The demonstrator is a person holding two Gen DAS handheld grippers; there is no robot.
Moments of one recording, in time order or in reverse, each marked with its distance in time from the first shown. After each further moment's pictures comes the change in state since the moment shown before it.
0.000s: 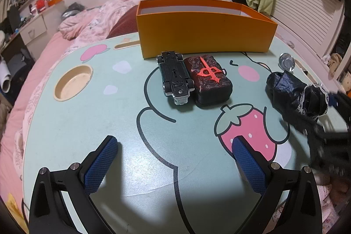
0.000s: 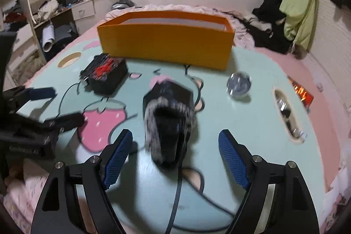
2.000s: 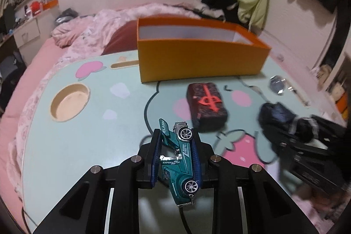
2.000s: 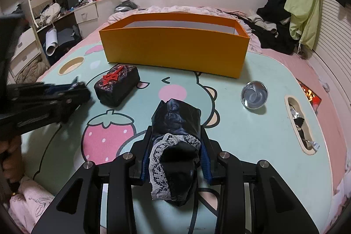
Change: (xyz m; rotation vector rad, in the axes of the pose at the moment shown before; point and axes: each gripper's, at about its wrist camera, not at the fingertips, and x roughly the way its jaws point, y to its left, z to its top) left arm -0.021 0.013 0.011 -0.037 -0.099 -0.121; right arm 0.009 0.008 0.003 0.019 -0.004 0.076
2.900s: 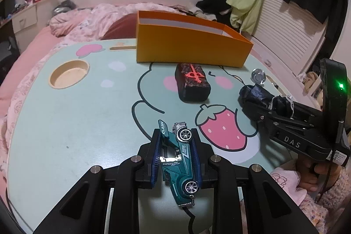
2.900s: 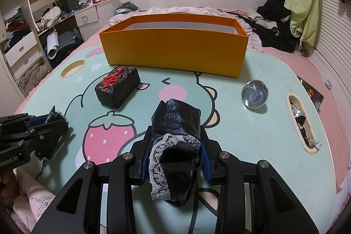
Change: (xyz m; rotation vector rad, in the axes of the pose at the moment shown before) left arm -0.013 0.004 -0.033 -0.041 -0.004 -0.064; right arm -0.001 -0.004 -0.001 0.016 -0.006 0.015
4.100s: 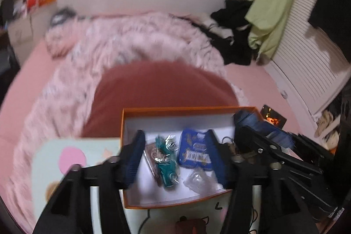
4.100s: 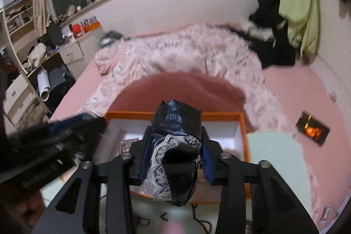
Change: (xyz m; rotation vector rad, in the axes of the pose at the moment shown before) left arm 0.086 0.012 0.210 -0.087 0.022 0.049; right arm 0.054 -0.033 0.172 0.185 -0.020 0.005
